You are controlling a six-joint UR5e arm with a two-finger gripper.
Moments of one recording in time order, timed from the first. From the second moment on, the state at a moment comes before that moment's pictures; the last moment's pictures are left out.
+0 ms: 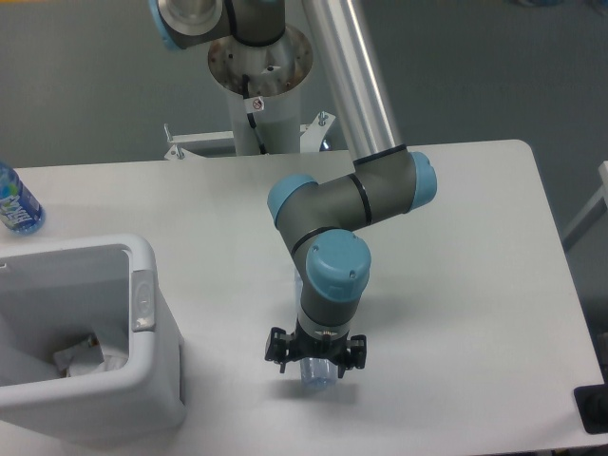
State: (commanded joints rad) arm 2.36 -2.22 -1.51 -0.87 1.44 0.43
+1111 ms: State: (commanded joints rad) arm 2.34 -2.24 -1.52 -0.86 1.51 0.43
